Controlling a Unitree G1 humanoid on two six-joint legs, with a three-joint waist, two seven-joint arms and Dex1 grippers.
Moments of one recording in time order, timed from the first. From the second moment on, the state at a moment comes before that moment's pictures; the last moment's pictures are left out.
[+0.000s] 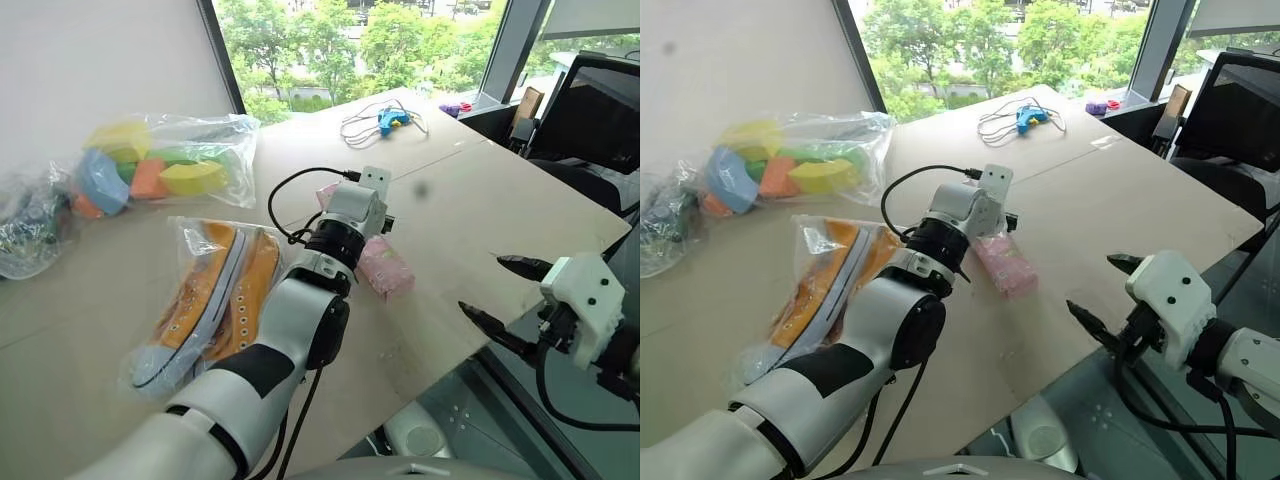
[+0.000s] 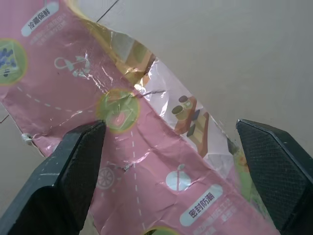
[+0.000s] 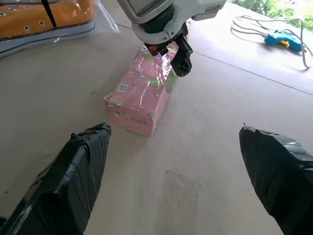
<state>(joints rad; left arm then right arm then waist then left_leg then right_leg) -1.21 -0.15 0.01 0.83 -0.02 1.05 0.23 0.31 -0.93 -0.45 -1.02 0.81 0.76 0.41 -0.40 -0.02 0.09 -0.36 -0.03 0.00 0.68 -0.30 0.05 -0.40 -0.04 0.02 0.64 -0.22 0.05</state>
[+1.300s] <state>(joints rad) -1.14 -0.11 0.18 0.77 -0.08 1.08 0.35 0.18 -0.92 -0.33 -0.96 0.73 0.78 0.47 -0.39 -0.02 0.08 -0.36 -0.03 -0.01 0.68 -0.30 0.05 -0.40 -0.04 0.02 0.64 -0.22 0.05</state>
